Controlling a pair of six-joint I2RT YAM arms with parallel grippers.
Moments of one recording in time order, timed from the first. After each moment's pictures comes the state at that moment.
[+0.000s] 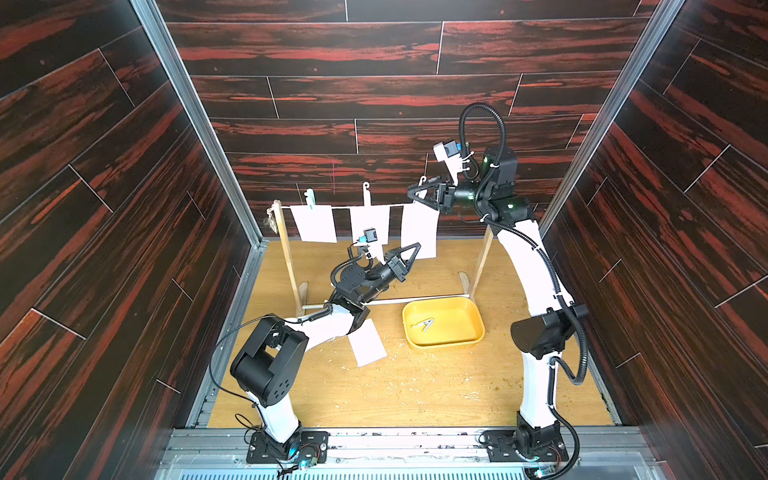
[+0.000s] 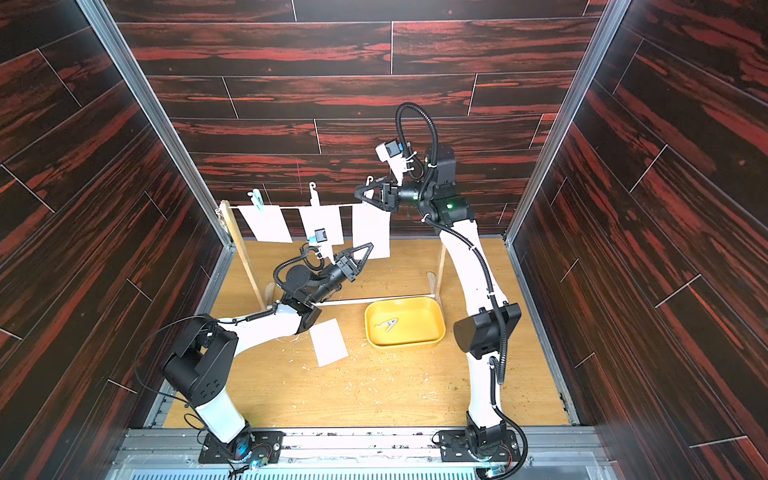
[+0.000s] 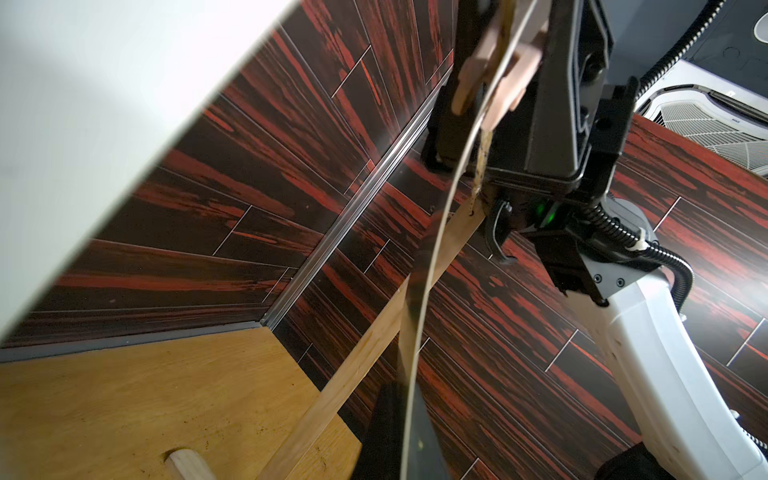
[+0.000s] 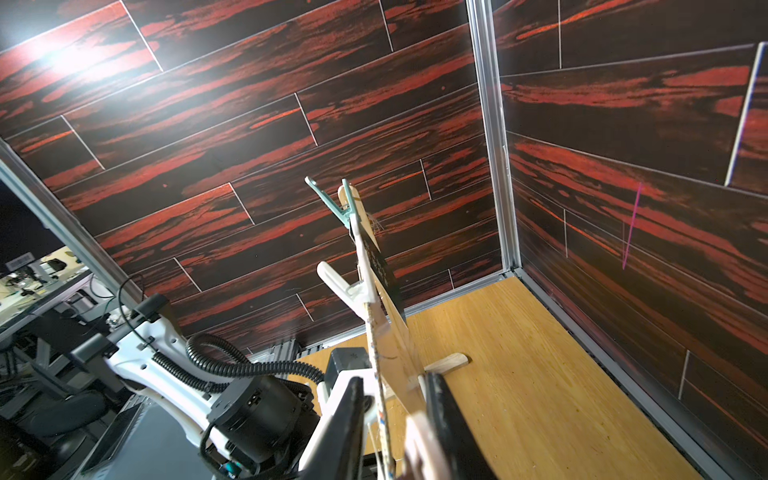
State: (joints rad) left arm -0.56 1.75 1.02 1.13 0.39 -0.86; right arm 0.35 2.12 2.52 -0.48 -1.14 0.21
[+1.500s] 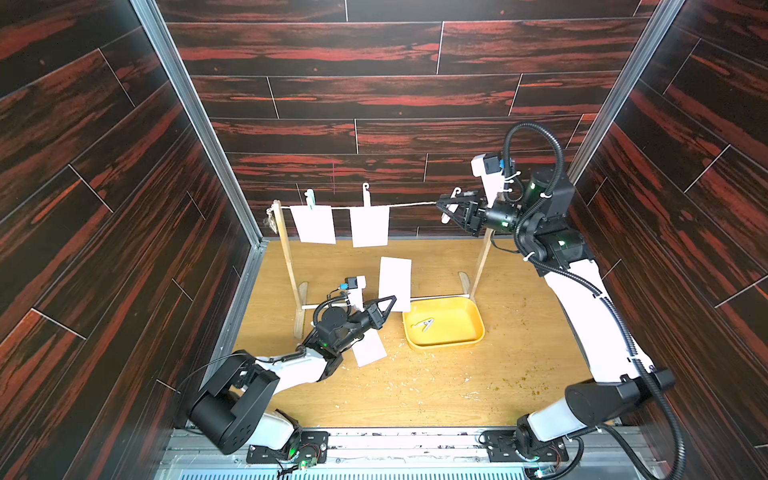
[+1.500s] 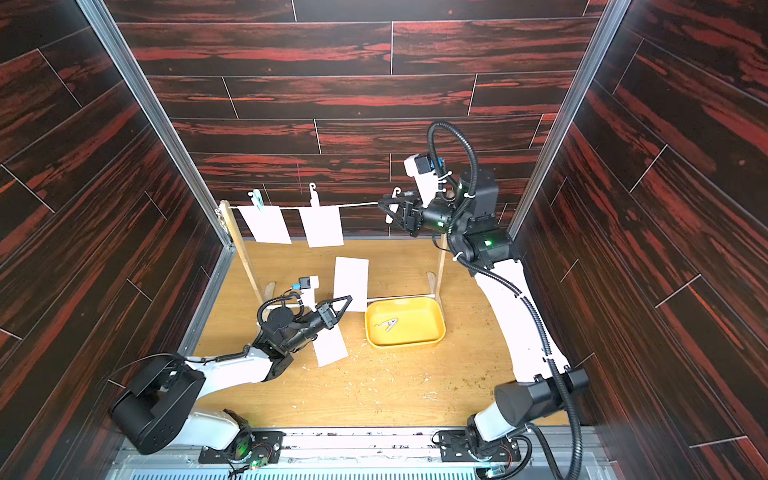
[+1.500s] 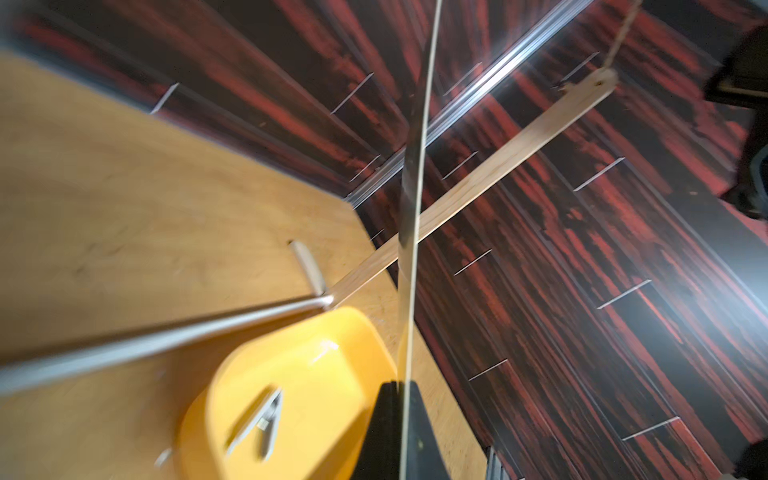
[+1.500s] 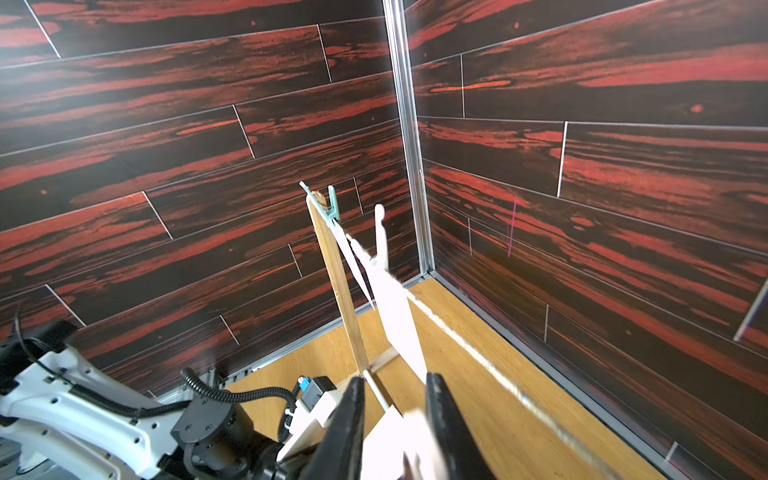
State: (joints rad) left arm -0.56 1.40 0.45 0.96 0.32 -0.89; right arm 0.34 1.51 1.83 -0.36 -0.81 0.12
